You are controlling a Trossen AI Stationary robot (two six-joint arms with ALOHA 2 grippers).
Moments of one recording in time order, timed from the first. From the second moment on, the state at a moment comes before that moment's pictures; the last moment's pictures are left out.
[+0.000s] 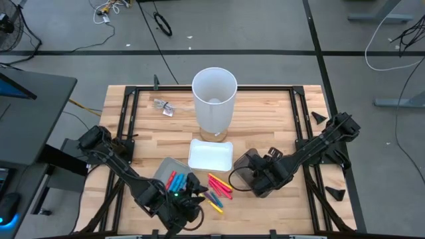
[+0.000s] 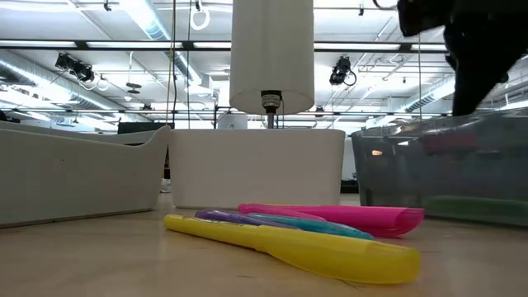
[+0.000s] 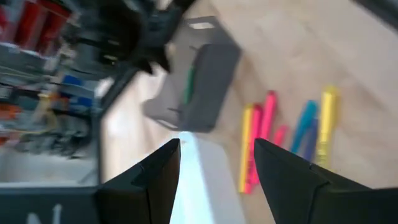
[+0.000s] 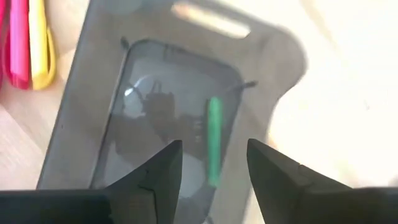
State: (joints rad) left arm -0.73 1.80 1.51 -0.58 -0.79 0.19; right arm 0.57 1.65 1.22 -1.17 0.36 1.13
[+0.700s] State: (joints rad) left arm -0.55 1.80 1.51 -0.76 -0.21 -0.15; right arm 0.69 1.52 1.25 -1.15 1.00 1.14
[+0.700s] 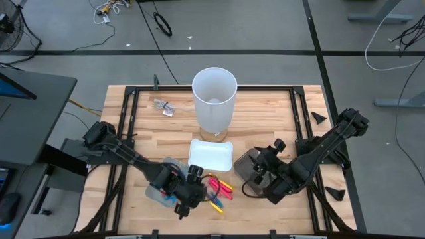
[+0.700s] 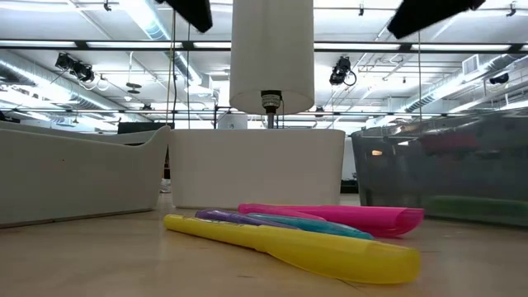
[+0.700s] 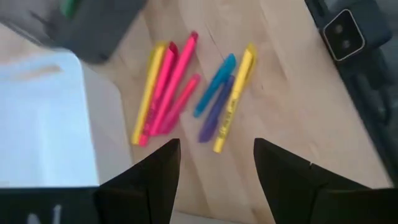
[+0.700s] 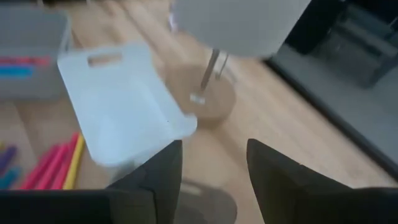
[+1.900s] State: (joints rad) left arm -0.43 1.83 1.51 -0.79 -0.05 -0.09; right arm 0.88 1.36 1.25 -1.22 1.48 1.39
